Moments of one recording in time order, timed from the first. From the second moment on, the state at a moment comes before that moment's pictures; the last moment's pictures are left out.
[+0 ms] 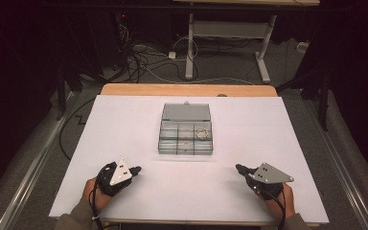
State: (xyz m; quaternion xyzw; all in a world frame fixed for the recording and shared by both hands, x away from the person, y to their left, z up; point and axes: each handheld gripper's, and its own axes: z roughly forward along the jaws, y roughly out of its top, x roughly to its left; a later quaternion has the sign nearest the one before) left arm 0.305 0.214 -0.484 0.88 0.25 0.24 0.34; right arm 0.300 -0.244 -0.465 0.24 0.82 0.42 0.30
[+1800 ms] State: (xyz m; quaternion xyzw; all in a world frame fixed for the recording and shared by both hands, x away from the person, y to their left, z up) left arm 0.524 0.167 -0.475 0.85 0.39 0.18 0.31; right arm 0.531 -0.180 -0.467 0.33 0.86 0.31 0.22
